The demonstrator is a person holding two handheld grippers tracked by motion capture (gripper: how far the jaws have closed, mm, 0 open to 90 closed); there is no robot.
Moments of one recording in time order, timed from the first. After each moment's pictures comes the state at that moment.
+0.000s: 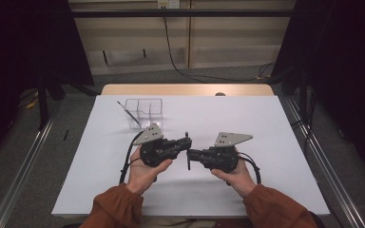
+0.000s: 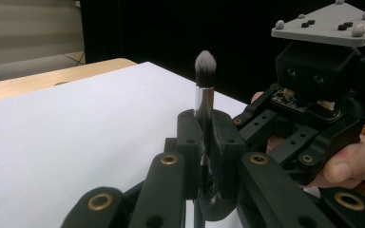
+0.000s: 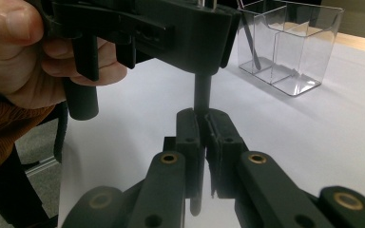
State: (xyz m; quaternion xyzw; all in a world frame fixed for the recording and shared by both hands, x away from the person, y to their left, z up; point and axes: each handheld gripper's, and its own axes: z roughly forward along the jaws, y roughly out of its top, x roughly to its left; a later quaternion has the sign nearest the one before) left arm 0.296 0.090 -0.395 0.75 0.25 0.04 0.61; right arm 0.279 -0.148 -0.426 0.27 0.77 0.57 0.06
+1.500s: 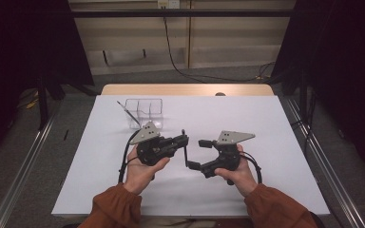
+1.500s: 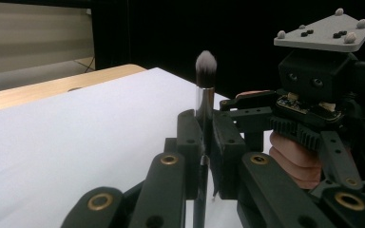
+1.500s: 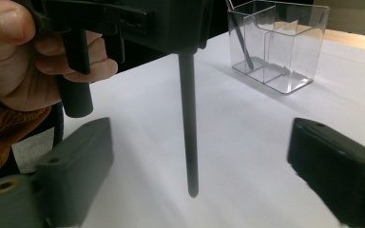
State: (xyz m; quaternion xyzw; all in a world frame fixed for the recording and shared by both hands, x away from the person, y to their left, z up) left arm 0.298 0.097 -0.392 0.75 0.25 0.06 0.61; right arm 0.282 -0.154 -0.426 0.29 0.76 0.57 0.06
